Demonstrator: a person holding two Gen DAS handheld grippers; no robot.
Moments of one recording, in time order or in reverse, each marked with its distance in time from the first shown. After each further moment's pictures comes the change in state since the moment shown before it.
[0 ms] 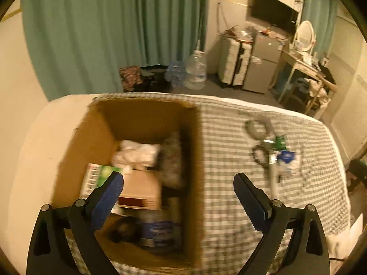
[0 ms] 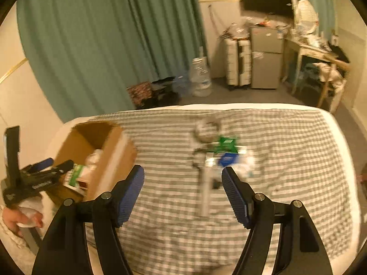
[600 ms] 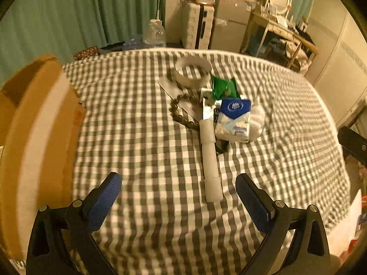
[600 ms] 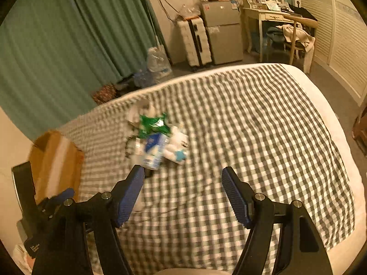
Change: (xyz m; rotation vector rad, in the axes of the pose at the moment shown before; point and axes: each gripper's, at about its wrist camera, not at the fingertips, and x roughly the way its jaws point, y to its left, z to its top) left arm 0.118 -0.178 -0.058 0.122 0.165 -0.097; right arm 0.052 -0.138 -0.037 0.208 0.089 -0.095
